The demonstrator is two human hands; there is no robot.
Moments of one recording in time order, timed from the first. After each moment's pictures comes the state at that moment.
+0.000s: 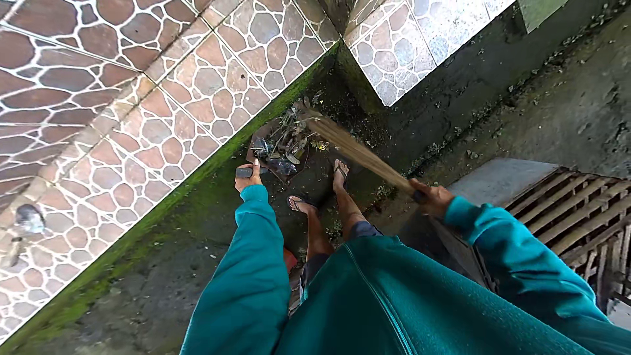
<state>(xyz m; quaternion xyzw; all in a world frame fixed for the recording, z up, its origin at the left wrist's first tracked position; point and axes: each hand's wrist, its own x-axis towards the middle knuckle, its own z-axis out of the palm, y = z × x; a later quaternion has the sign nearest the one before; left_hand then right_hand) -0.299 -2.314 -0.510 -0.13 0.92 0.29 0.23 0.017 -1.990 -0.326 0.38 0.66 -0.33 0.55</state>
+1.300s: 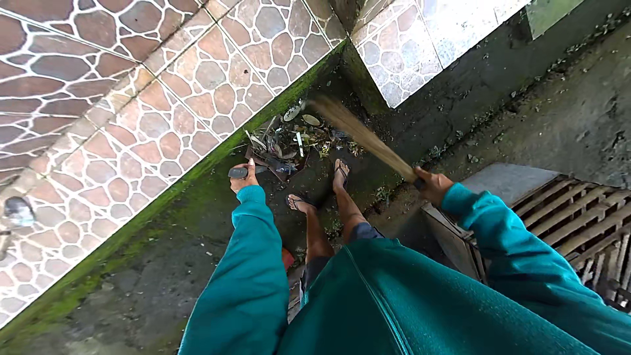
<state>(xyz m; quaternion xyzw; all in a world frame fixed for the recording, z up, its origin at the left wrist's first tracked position) -0.308 -2.324 -0.514 -0.15 0.91 0.32 0.22 -0.001 -1.967 -0.364 0.40 0.69 -0.30 0.53</state>
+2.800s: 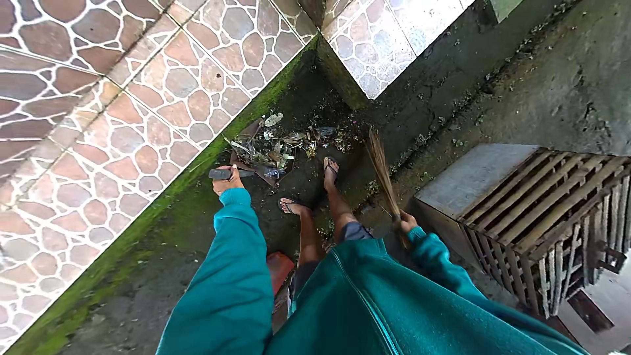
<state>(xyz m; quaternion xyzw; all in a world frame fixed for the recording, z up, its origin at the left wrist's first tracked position) -0.310 -2.321 -0.514 -0.11 0.93 0.25 0.24 0.152 -2.126 -0.424 0.69 0.43 -0.53 0.26</state>
